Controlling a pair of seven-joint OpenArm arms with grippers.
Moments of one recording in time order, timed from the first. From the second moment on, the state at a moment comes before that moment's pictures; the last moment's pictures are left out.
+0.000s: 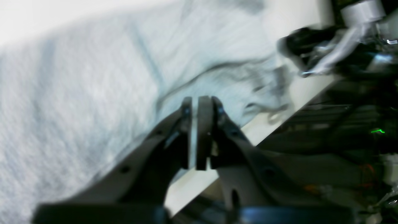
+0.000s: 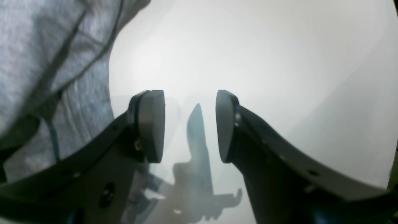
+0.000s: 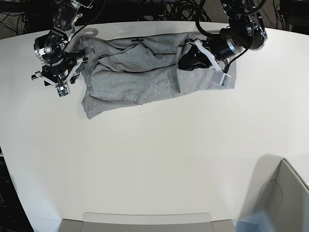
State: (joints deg) left arm 20.7 2.6 -20.7 116.4 -55.9 -29.0 78.2; right arm -8.9 -6.4 33.4 103.9 -24.3 44.7 -36.8
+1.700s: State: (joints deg) left arm 20.4 -1.1 -31.4 109.8 -46.4 -29.2 78.4; right arm -4.0 4.4 24.3 86.6 36.0 44.6 -73.0
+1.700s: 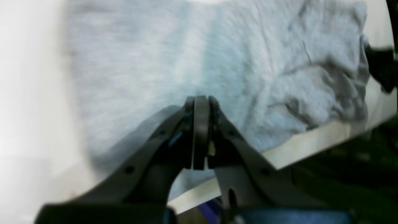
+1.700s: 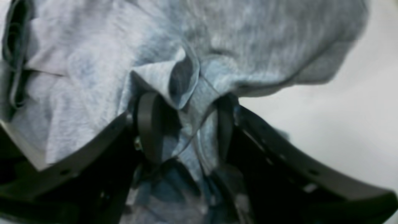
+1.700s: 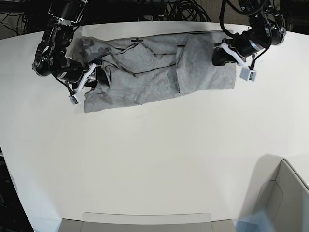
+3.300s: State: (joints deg) left arm 23.7 -4.0 -28.8 110.1 -43.2 -29.1 78.4; right arm 9.9 10.3 32.4 89.0 14.0 44.7 -75.1
